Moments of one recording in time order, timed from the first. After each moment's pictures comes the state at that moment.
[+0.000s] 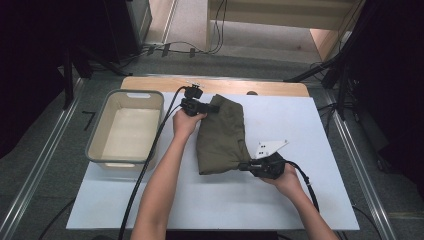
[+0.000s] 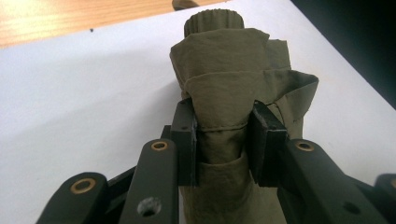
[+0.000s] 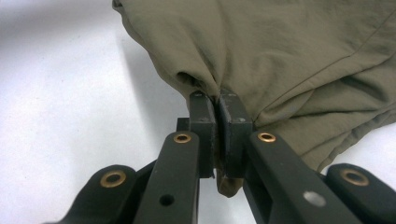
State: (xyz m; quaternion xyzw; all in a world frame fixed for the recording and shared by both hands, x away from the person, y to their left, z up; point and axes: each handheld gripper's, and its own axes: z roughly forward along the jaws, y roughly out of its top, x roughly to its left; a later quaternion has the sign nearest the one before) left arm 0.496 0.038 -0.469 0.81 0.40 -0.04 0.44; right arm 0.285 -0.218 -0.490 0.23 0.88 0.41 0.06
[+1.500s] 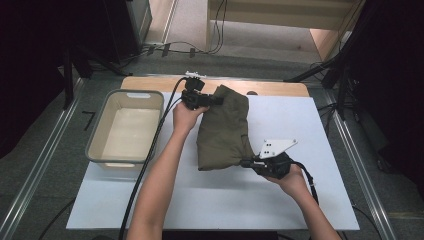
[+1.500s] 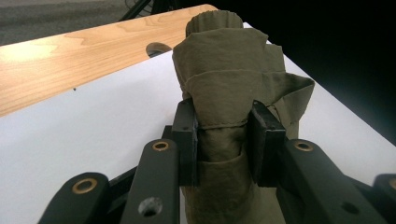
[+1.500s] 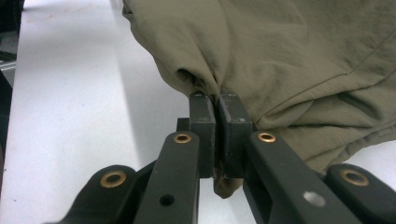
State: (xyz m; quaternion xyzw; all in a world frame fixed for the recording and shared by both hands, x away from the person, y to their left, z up) left arm 0.484 0.033 -0.424 0.80 0.35 -0.02 0.48; right arm 0.271 -0.219 -0.455 0.21 0.87 0.43 0.11
